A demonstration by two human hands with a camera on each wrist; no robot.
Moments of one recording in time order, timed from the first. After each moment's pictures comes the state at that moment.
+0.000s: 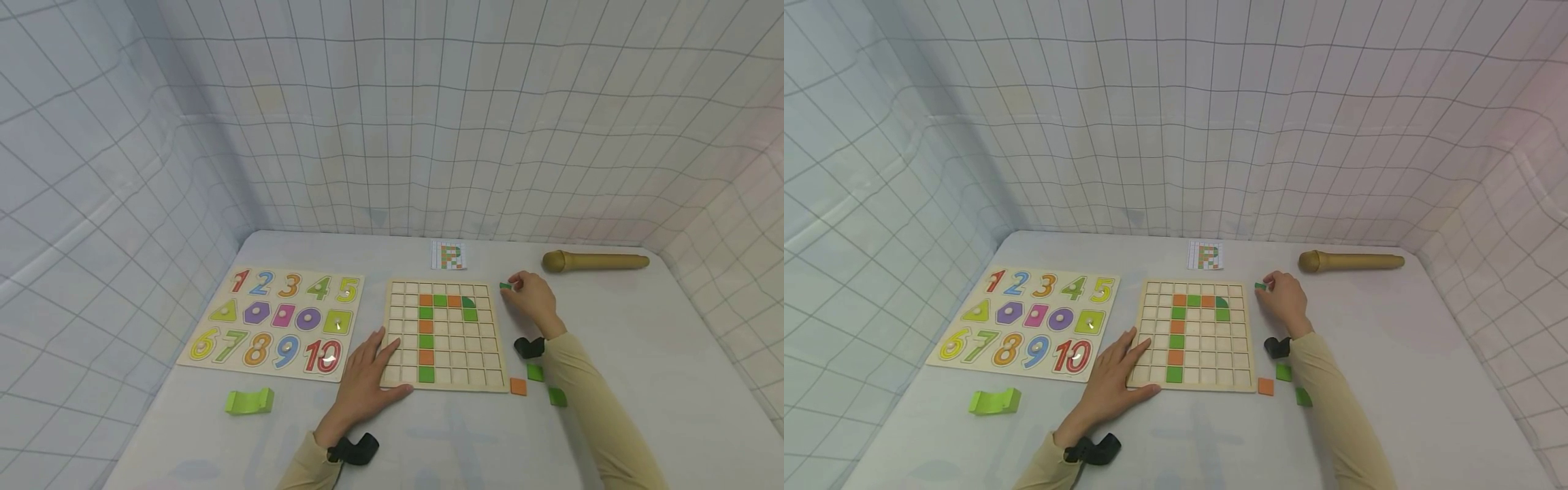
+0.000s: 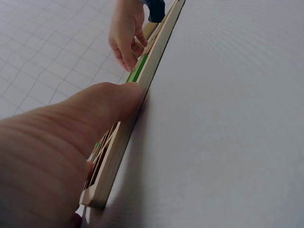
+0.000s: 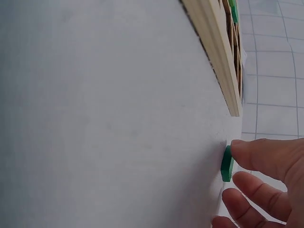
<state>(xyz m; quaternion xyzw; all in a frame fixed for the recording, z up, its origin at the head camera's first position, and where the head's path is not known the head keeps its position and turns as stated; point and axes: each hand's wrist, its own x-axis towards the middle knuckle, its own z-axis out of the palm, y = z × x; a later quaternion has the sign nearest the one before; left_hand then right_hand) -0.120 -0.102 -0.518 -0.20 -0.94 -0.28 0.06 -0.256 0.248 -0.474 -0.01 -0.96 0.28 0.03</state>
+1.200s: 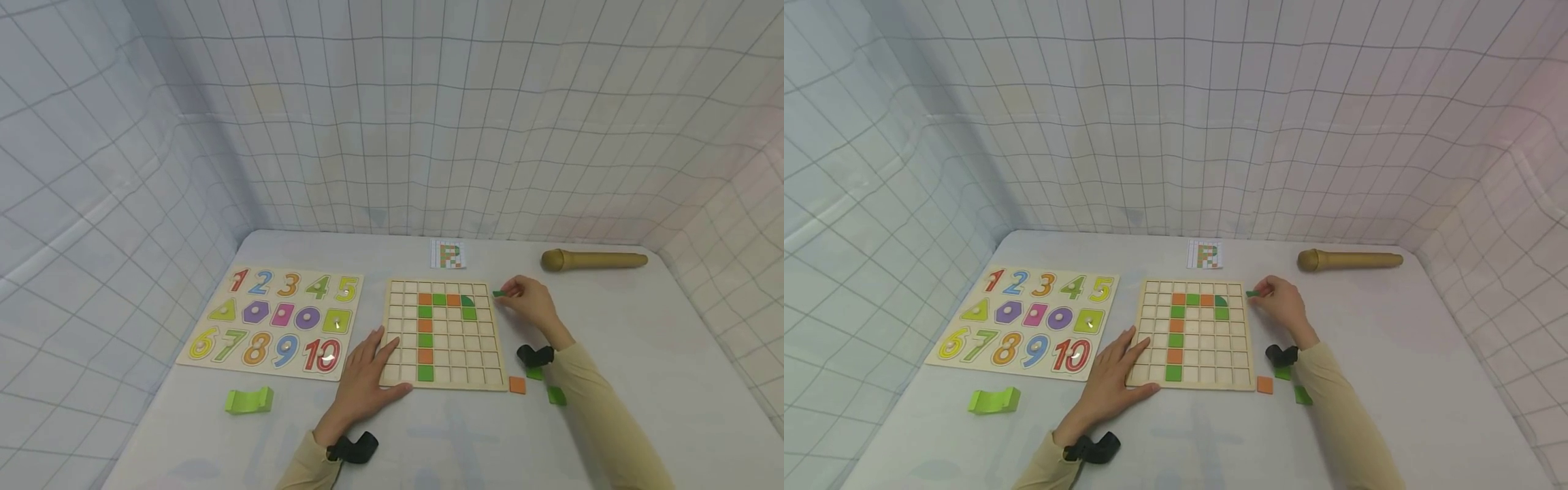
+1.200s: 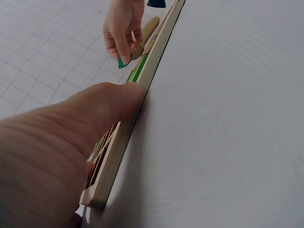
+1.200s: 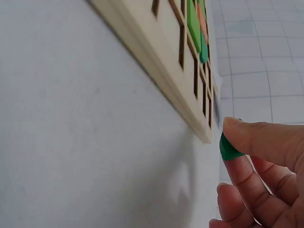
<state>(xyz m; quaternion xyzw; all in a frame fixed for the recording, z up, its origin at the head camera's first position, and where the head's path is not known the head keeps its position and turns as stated) -0.120 -0.102 -0.520 -0.21 -0.93 -0.29 0.08 -0.242 0.246 -0.473 0.03 -0.93 0.36 0.03</state>
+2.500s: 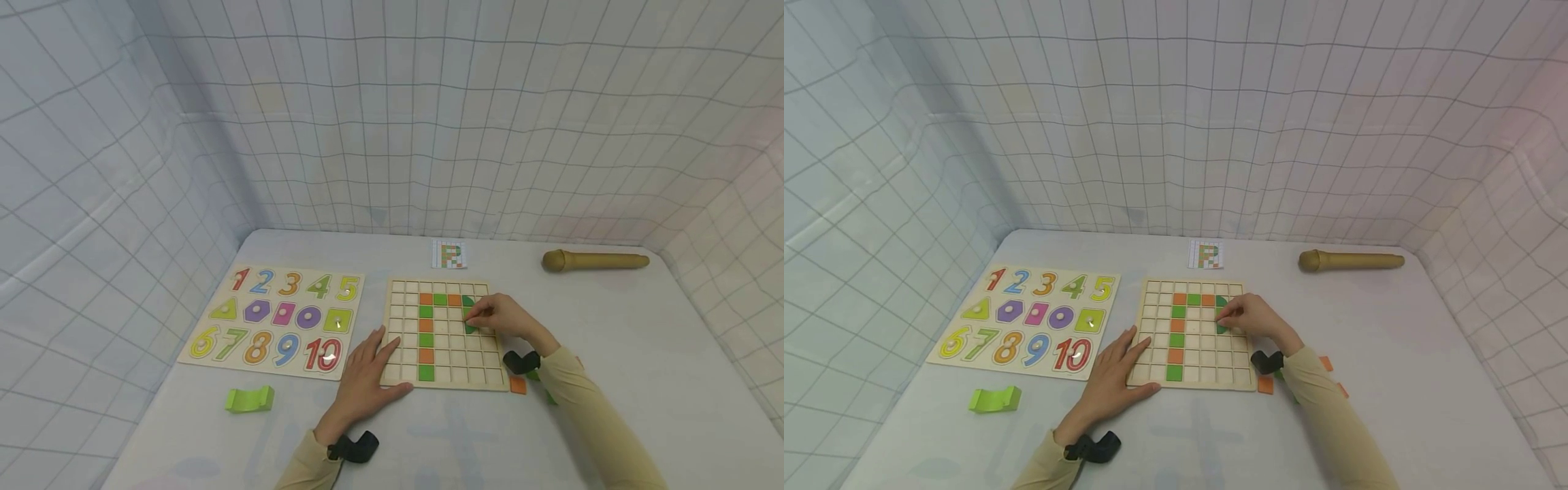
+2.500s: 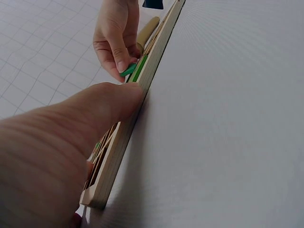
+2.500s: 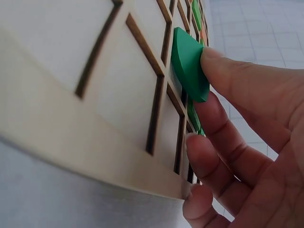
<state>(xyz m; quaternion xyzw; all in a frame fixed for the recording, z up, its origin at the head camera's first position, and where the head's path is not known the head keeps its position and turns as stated) -0.121 -0.102 -0.517 -0.19 -0.94 -0.29 0.04 -0.230 0.208 -0.468 0.22 -0.88 0.39 -0.13</state>
